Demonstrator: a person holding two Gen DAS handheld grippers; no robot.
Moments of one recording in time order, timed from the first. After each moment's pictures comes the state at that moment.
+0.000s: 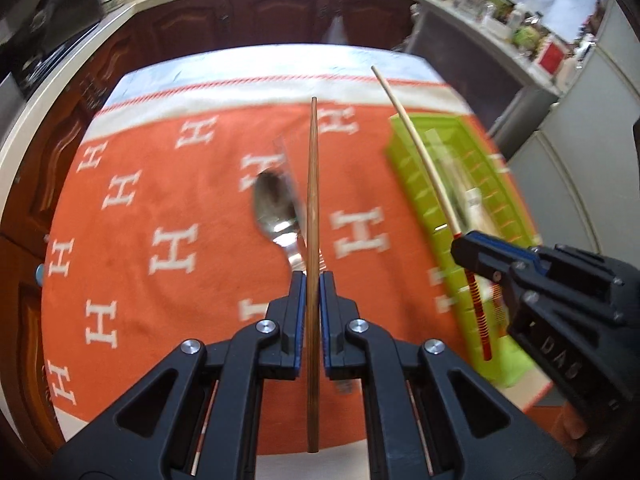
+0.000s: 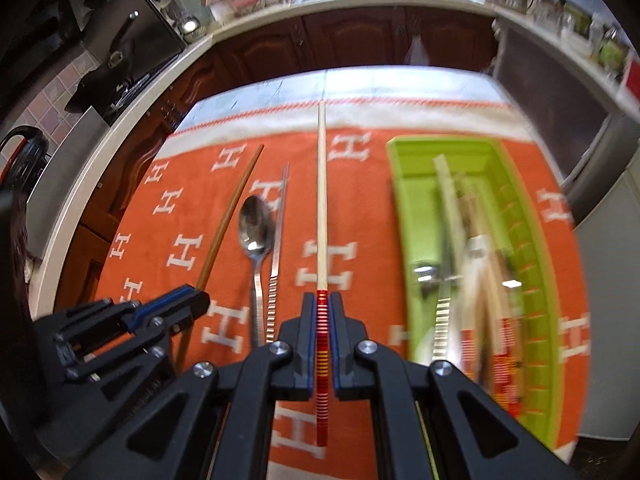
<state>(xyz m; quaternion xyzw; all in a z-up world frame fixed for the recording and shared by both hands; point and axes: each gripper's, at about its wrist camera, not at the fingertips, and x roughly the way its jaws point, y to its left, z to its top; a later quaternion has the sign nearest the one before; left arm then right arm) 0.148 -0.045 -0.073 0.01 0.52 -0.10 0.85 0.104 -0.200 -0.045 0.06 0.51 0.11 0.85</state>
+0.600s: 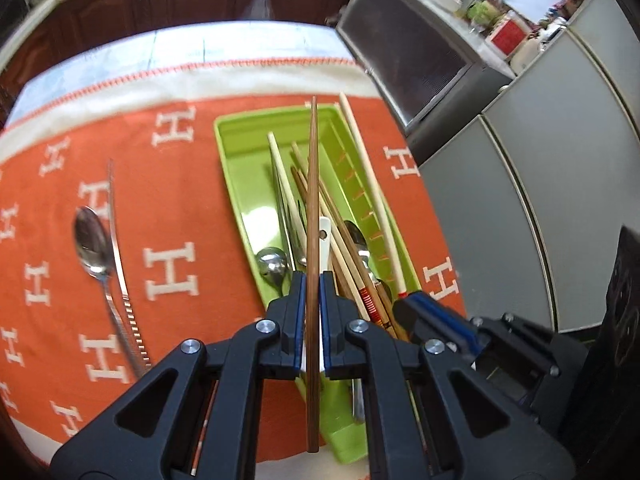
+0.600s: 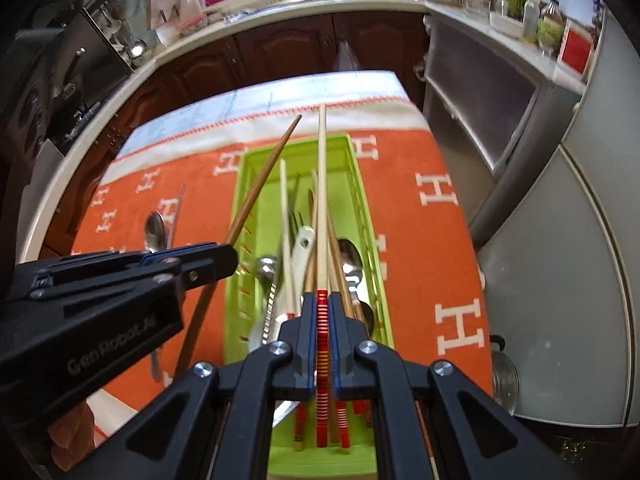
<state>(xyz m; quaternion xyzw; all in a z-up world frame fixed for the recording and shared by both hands) 0.194 -0.196 -0.082 -0.04 0.58 -0.18 0.79 0.098 -0.306 -0.061 0.07 0.53 0.04 0.84</state>
